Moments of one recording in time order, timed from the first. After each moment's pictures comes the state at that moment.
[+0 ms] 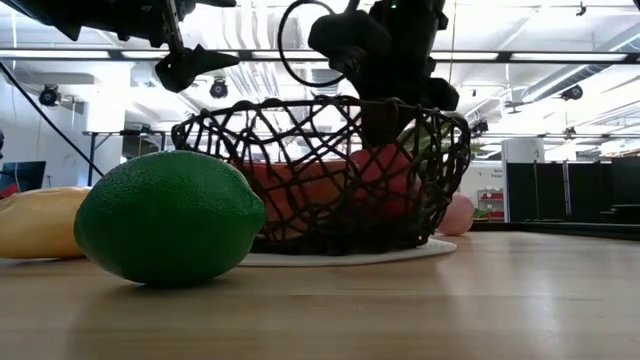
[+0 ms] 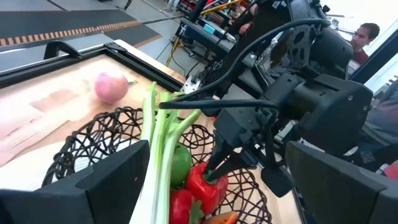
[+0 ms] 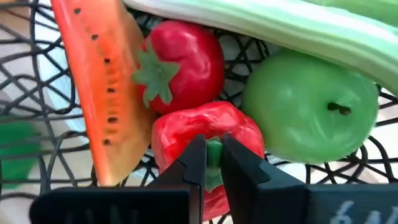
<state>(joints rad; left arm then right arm) 0.11 0.79 0.56 0.11 0.05 -0.51 0.19 1.93 1.57 -0.95 0.19 0.91</state>
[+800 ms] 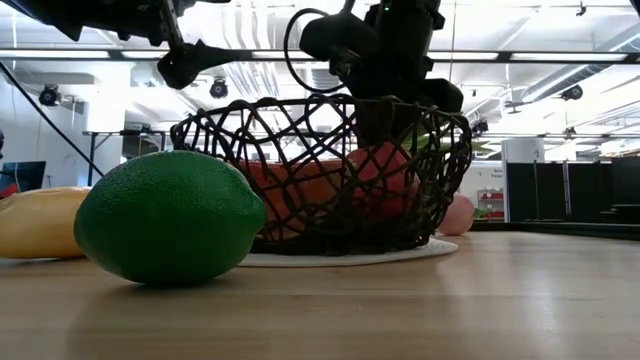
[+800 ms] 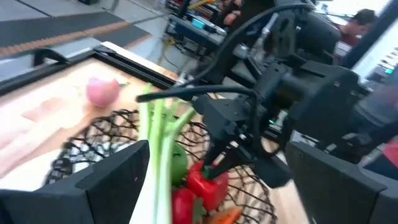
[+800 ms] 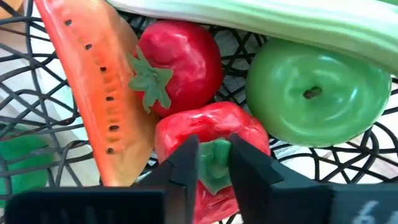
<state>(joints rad) 0.11 0.78 0.56 0.11 0.09 -0.43 0.18 1.95 1.60 -0.96 0.15 1.01</state>
